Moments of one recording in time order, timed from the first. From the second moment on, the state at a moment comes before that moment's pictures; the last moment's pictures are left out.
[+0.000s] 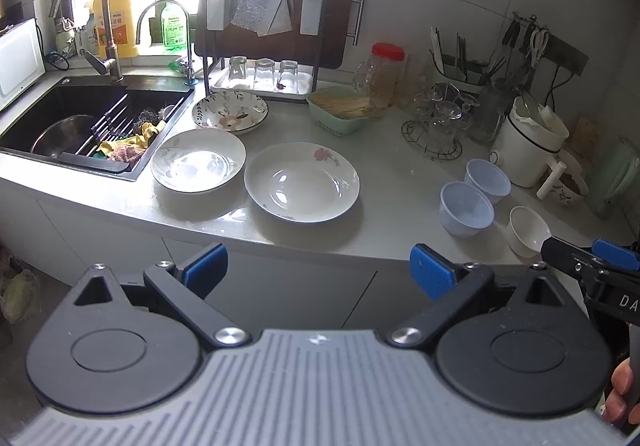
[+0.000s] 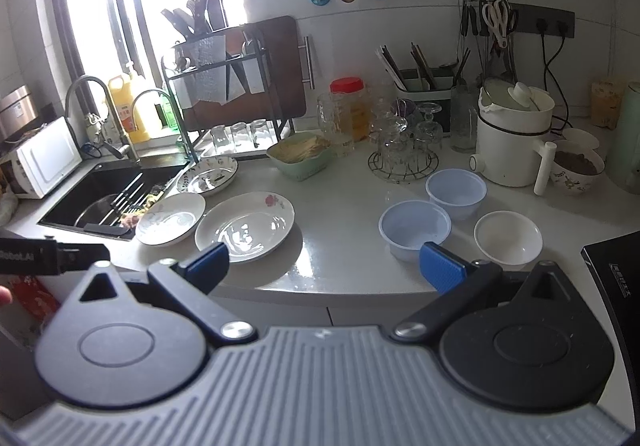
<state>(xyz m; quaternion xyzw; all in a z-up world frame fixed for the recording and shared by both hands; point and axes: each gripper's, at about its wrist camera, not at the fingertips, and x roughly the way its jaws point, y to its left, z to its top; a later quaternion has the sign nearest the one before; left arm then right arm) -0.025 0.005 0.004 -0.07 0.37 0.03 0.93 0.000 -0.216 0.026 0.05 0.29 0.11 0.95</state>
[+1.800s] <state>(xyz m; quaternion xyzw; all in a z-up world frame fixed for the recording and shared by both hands) -0.029 -0.014 -0.006 -0.08 0.38 0.01 0.92 -0.007 -0.231 0.028 0.06 0.29 0.11 0.95</state>
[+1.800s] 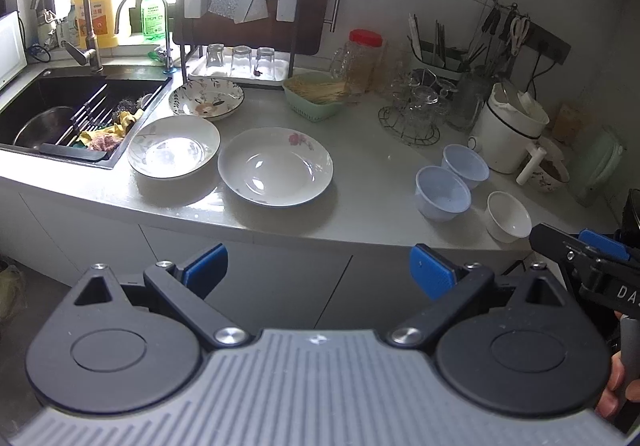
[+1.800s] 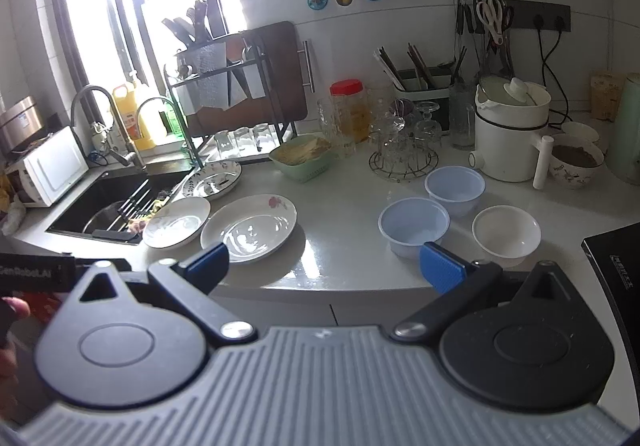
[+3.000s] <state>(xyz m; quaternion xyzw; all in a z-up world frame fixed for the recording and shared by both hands) 0.078 0.043 -0.024 -0.02 0.41 0.00 0.91 0.054 -0.185 0.004 0.10 0.29 0.09 0.95</state>
